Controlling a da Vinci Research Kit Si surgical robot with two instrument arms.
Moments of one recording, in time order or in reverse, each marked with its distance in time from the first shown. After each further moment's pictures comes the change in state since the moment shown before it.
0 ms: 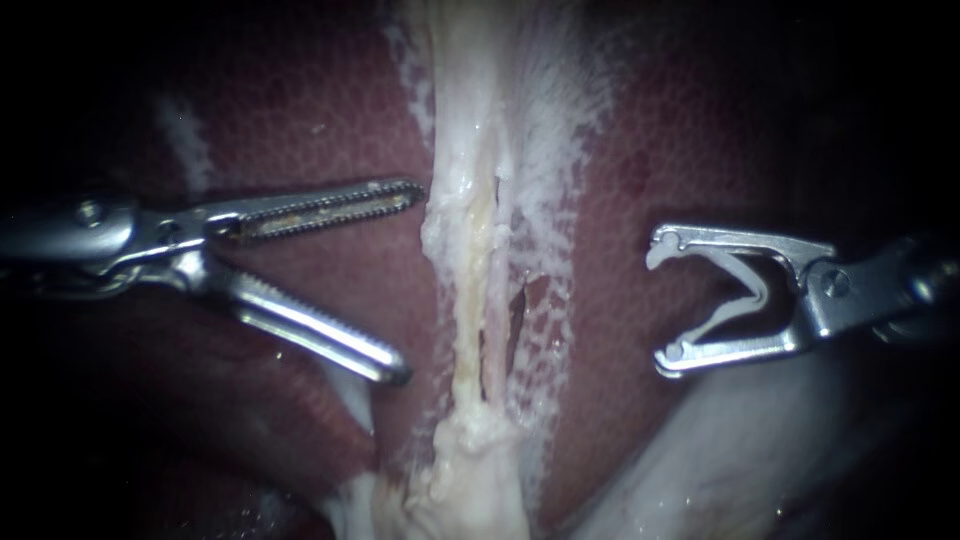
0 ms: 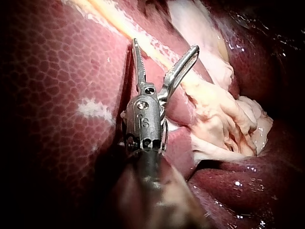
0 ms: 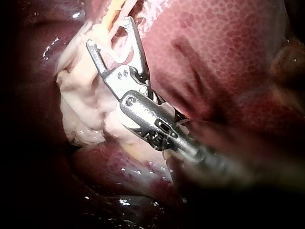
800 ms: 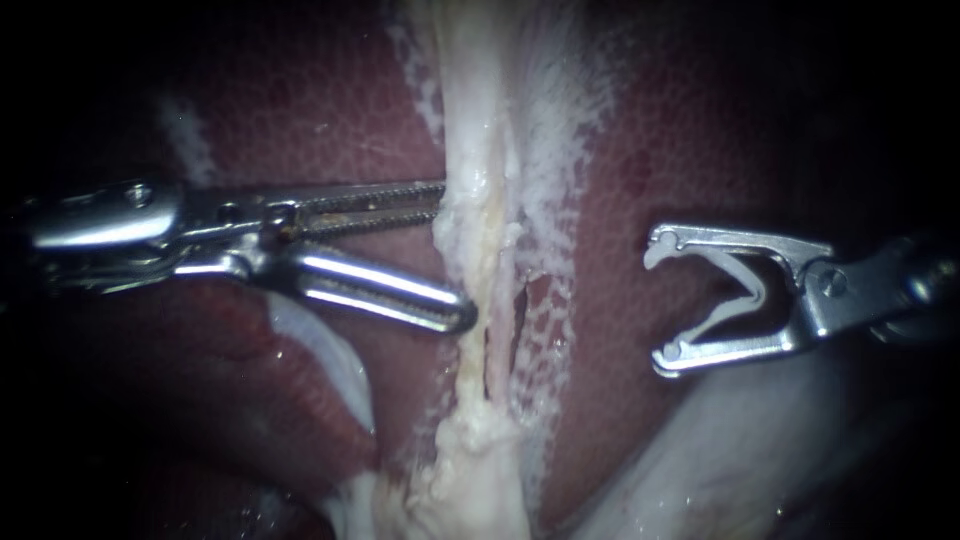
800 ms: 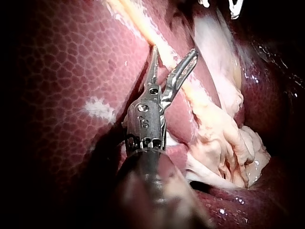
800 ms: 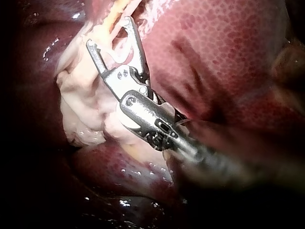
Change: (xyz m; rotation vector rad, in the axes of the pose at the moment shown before) right arm 0.000 0.000 0.000 -0.001 0.000 0.000; left arm 0.000 0.001 0.001 -0.083 0.046 -0.186
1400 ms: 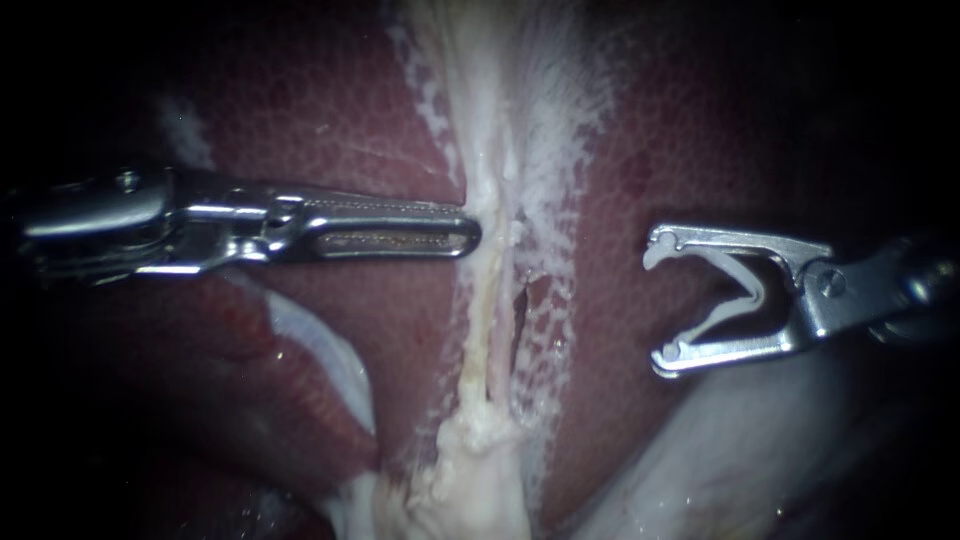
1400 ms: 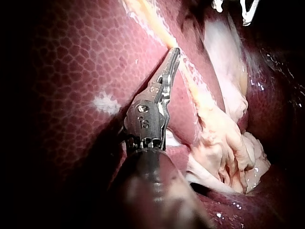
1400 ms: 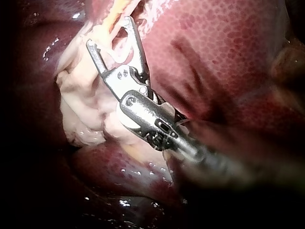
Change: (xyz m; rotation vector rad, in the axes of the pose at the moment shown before) right arm 0.000 0.000 0.000 0.000 0.000 0.000; left arm 0.000 0.001 -0.001 -0.036 0.052 -0.069
